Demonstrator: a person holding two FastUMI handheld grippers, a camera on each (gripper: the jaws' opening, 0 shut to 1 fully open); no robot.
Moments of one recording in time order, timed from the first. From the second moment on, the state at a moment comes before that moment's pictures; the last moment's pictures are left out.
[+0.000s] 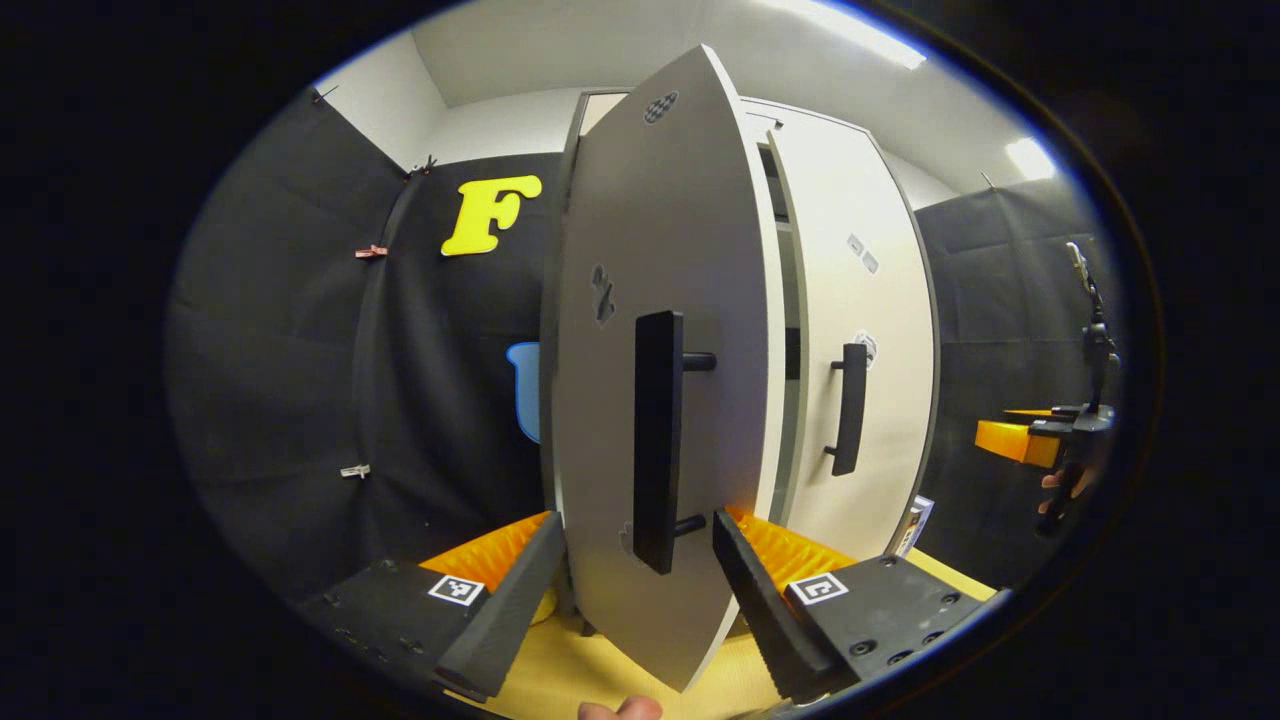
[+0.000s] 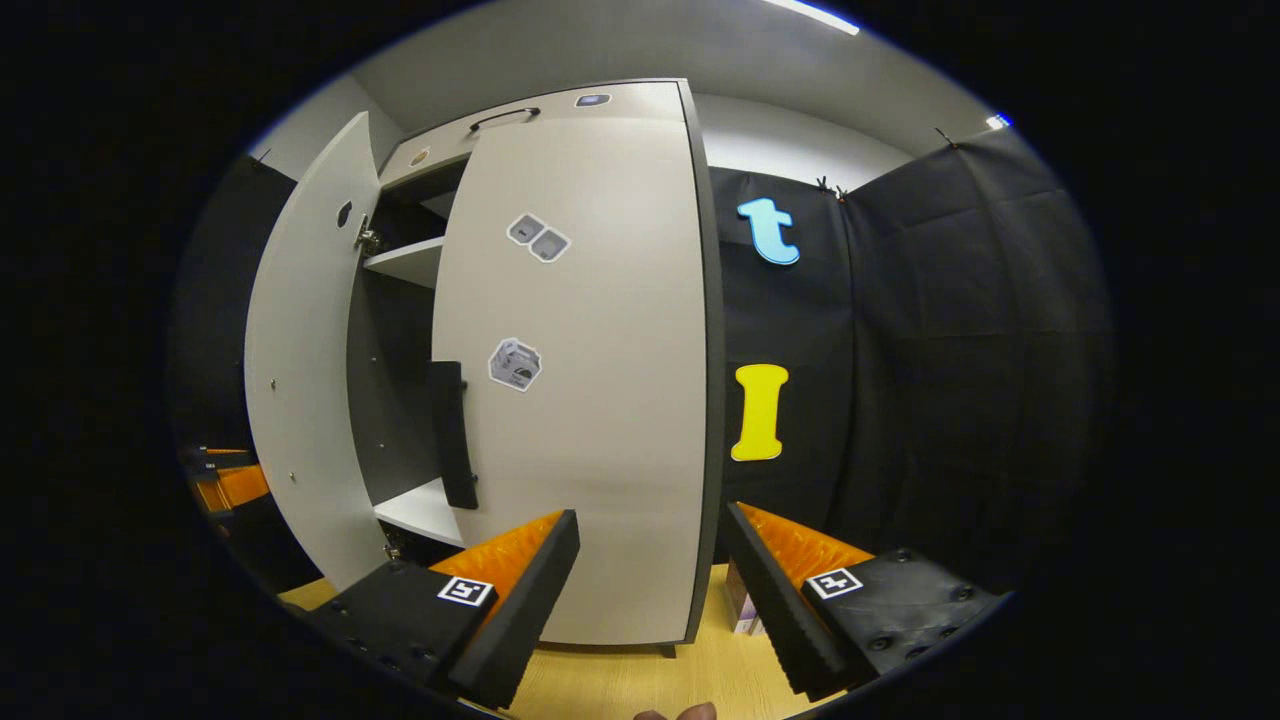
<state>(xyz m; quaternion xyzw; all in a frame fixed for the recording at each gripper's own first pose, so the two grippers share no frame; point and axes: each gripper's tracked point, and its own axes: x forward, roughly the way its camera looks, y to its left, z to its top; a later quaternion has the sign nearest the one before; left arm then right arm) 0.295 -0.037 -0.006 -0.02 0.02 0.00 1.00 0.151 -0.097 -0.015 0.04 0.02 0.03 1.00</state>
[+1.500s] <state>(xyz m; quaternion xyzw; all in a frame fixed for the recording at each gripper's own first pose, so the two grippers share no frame) 0.407 -0.117 -0.012 0.02 0.03 -0.02 1.00 0.150 -0.088 -0.008 0.03 0.01 0.06 1.00</state>
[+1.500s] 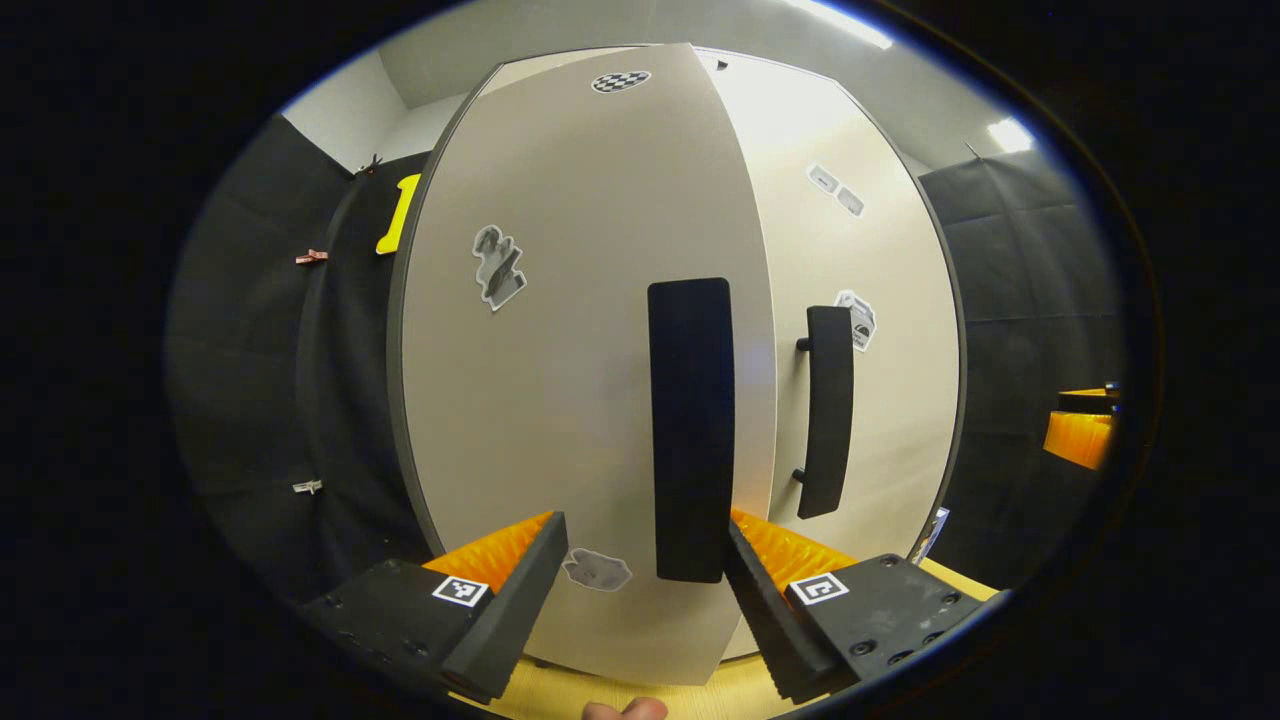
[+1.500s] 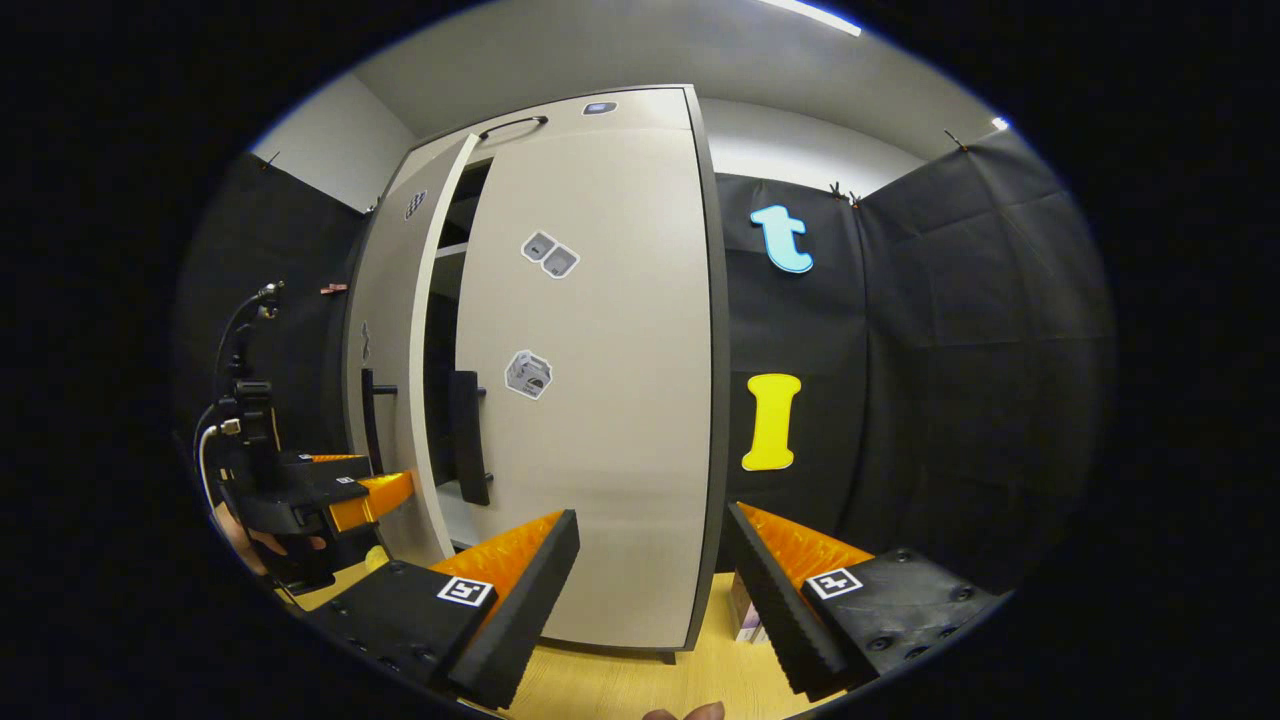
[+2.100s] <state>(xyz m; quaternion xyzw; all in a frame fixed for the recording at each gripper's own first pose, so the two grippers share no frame) 0.347 -0.096 0.009 0.00 0.02 -0.02 1.00 0.119 -0.066 0.009 0.03 0.00 0.07 1.00</state>
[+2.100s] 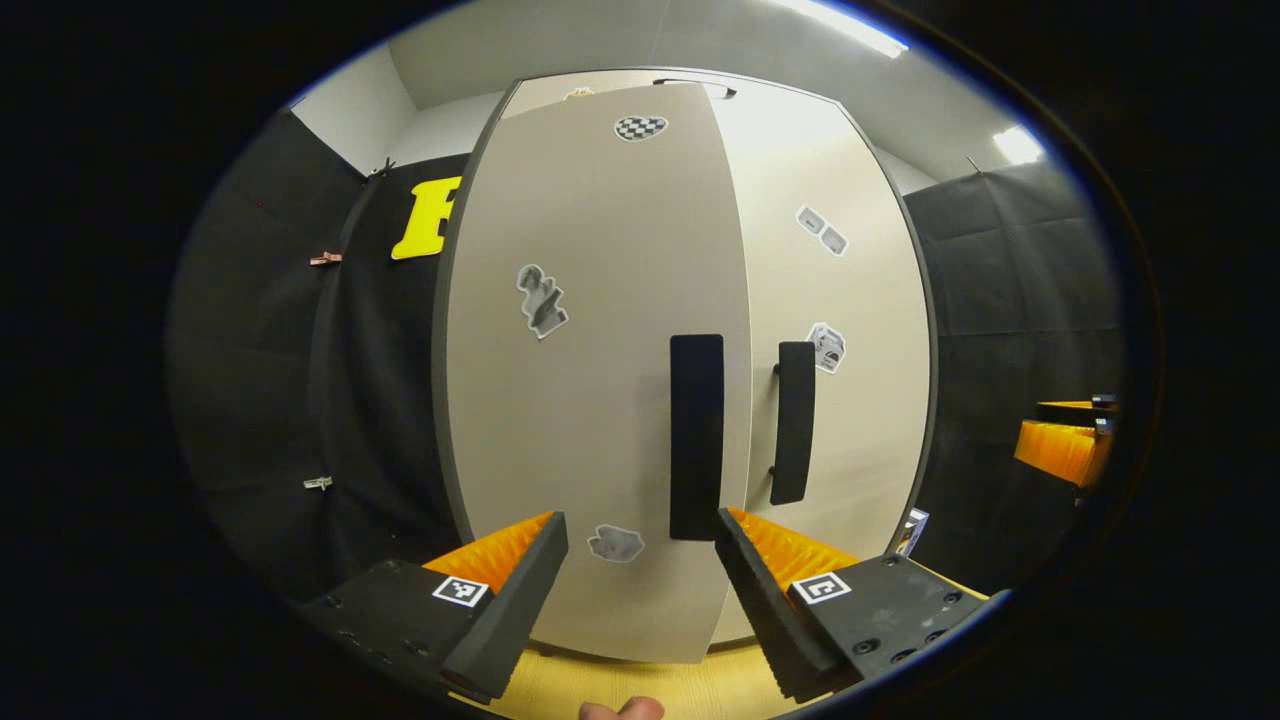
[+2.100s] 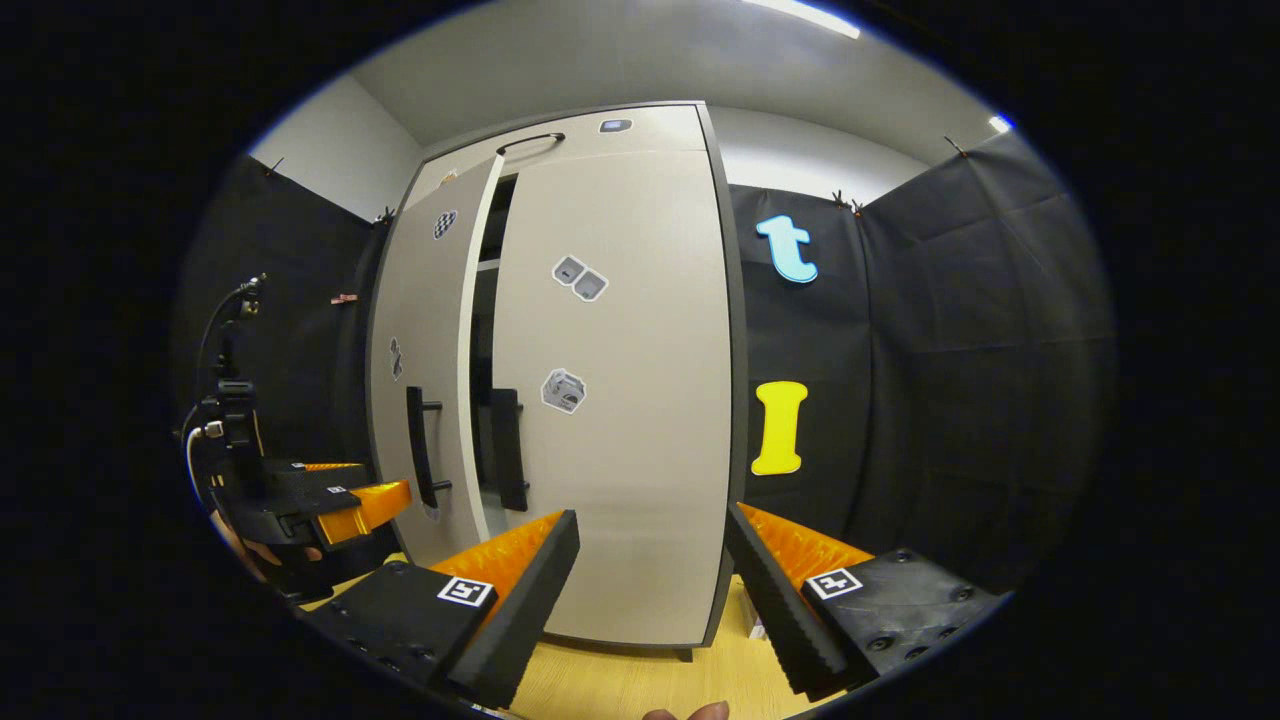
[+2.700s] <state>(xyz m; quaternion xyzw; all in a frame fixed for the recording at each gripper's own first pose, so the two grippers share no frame) 0.273 -0.075 0.023 0.00 0.02 -0.02 1.00 0.080 -0.040 0.026 0.03 -0.01 0.07 1.00</state>
